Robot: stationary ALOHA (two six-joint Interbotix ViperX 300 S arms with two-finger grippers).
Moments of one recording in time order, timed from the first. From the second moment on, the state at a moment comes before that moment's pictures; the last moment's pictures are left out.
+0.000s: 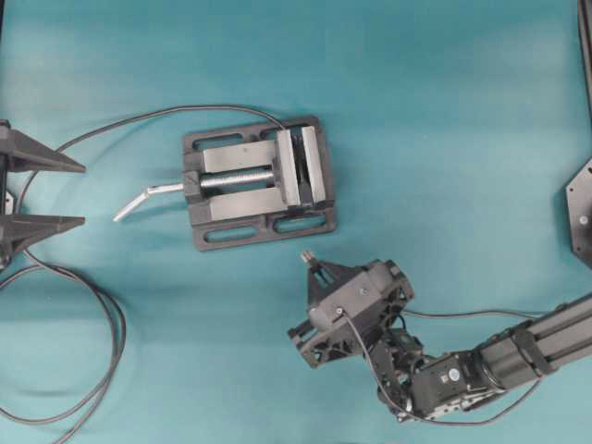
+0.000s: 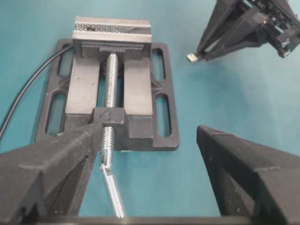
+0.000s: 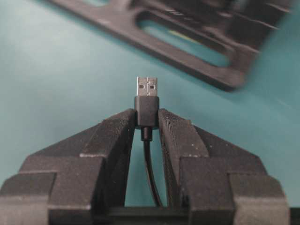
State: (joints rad) left arm 0.05 -1.17 1.41 -0.07 0.07 -0.01; right arm 0.55 0.50 0.30 2.00 -1.23 -0.88
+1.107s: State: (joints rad) left arm 0.05 -1.17 1.39 -0.07 0.22 -0.07; right arm 0.53 0.53 0.17 2.07 -1.46 -0.86
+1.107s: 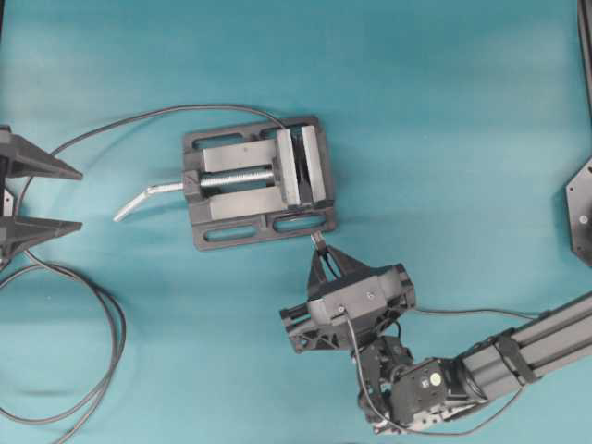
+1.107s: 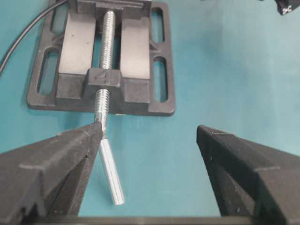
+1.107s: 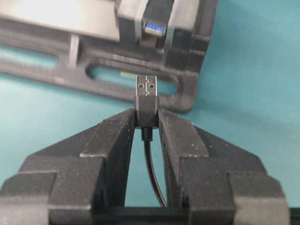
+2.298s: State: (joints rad) left arm 0.13 -1.17 1.39 -0.07 0.24 -0.16; right arm 0.48 0.56 0.12 2.20 -1.44 -0.81
